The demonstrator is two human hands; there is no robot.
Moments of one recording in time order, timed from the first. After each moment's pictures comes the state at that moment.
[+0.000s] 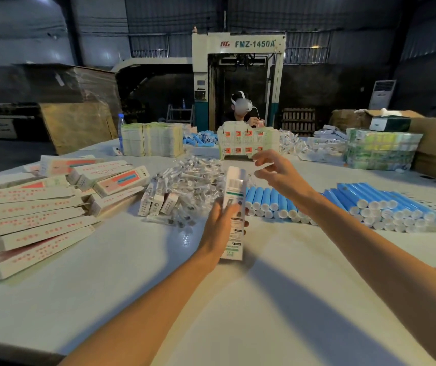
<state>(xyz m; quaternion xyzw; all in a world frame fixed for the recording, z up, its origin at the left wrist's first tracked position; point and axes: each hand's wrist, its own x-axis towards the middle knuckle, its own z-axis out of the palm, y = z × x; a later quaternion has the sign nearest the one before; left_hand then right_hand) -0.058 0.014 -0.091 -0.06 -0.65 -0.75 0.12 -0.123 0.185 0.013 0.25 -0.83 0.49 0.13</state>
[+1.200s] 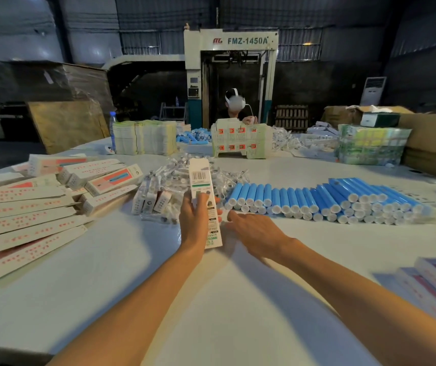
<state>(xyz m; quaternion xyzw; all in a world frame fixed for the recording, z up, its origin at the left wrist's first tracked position) -0.059 -0.006 -0.087 0.03 -0.63 -0.74 0.25 -0.094 0.154 -0.093 0.34 -0.93 -0.05 0.15</state>
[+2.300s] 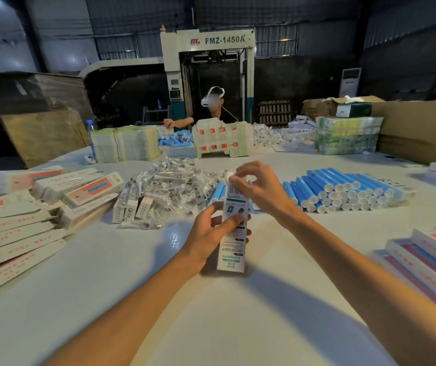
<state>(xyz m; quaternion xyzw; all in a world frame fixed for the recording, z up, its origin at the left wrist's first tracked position) -0.040 0.033 -0.092 -0.16 -0.66 -0.74 0.01 -0.074 0.203 -0.013 0.23 -0.83 0.47 0.21</state>
